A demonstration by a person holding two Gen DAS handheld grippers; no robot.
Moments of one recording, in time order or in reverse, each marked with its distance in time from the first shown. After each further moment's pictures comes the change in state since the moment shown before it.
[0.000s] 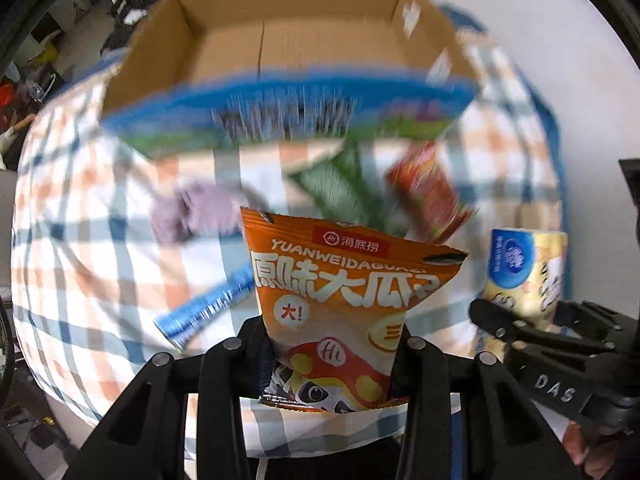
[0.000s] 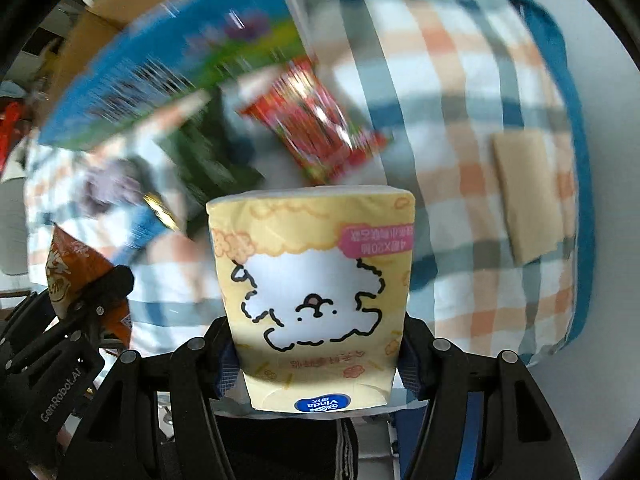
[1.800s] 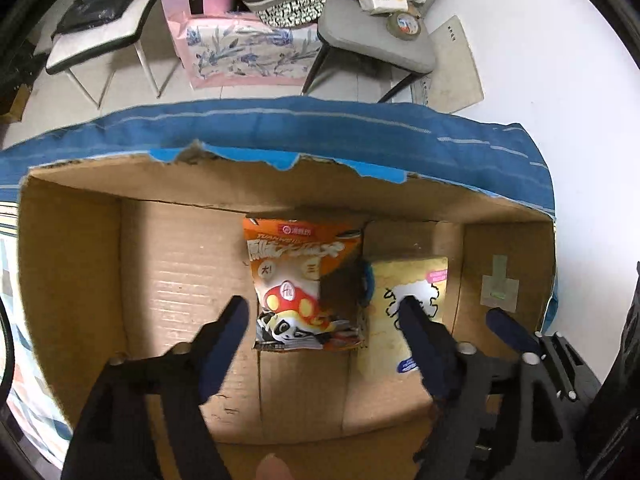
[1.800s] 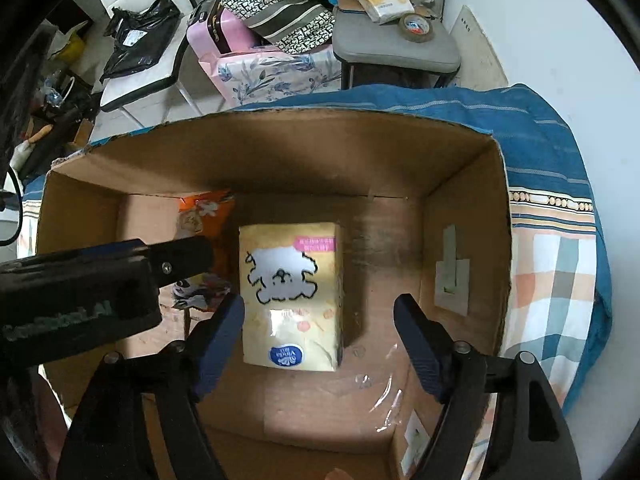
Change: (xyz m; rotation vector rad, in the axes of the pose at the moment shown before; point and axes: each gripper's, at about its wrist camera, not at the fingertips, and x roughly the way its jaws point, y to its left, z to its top) left arm 0.068 0.071 0.332 -0.133 0.154 -0.170; right arm -0.019 0.123 0.373 -0.147 -0.083 -0.081
